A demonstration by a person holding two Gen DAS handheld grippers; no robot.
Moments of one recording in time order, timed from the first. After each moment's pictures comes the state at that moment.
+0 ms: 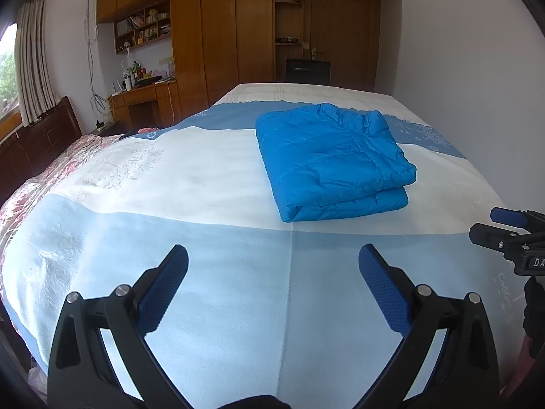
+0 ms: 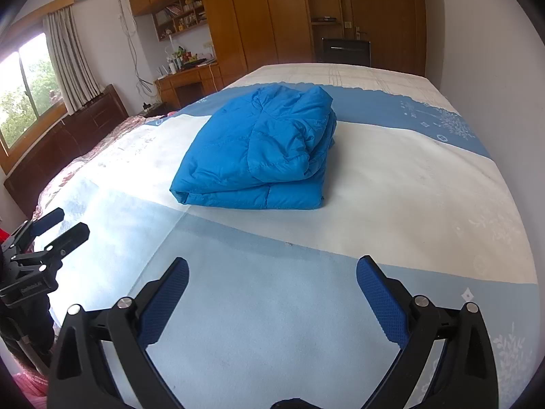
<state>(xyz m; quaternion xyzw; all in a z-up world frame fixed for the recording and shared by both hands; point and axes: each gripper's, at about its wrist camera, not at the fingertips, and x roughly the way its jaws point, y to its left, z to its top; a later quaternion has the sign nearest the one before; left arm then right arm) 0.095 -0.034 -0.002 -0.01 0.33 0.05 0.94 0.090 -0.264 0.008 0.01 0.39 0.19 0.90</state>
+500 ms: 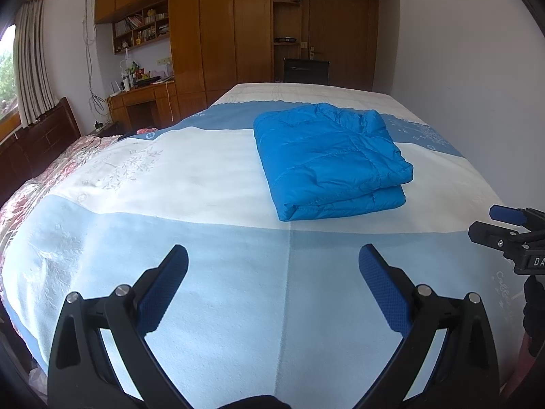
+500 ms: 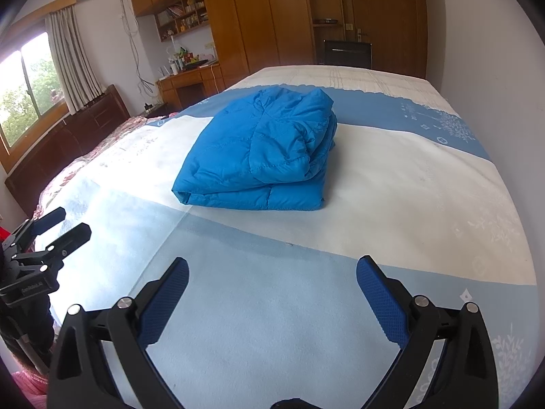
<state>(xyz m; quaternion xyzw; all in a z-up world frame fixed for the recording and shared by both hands) 0.092 -0.038 0.000 0.00 0.33 0.05 0.94 0.088 -0.265 0.010 0.00 0.39 0.20 0.90</state>
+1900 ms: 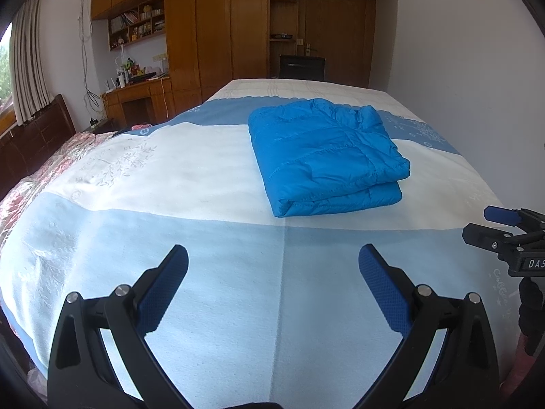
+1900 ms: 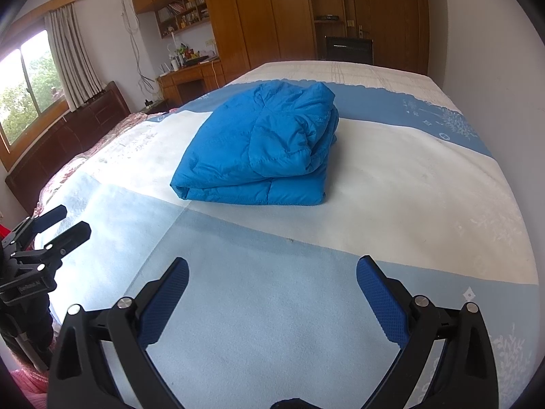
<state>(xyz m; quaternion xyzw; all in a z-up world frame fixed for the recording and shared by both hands) 0.091 -0.025 -0.001 -0.01 0.34 0.03 0.94 0.092 -0.266 0.003 0.00 0.39 0.20 0.90</state>
